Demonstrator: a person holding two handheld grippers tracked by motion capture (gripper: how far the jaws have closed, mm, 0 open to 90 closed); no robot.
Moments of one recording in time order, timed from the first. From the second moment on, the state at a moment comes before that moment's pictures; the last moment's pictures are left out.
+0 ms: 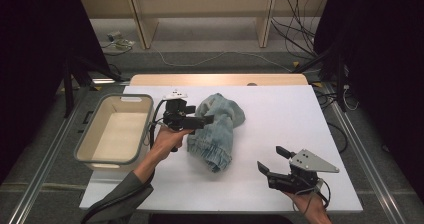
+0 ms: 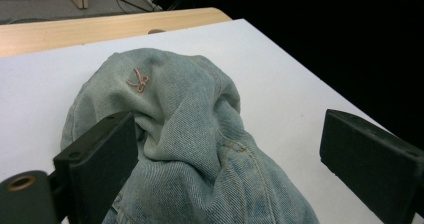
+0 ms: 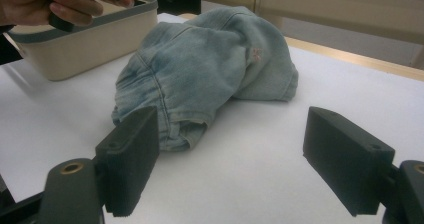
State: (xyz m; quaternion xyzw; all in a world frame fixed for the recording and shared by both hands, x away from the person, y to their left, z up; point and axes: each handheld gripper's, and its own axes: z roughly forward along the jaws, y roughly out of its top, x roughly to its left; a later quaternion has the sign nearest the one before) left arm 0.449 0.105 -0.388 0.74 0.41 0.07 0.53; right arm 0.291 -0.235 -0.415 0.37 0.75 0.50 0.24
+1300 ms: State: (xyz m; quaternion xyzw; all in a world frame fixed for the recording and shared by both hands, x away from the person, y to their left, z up) left arm 0.408 0.105 -0.386 0.73 0.34 0.10 0.58; right arm 0.290 -0.236 -0.414 0.37 0.74 0.50 0.24
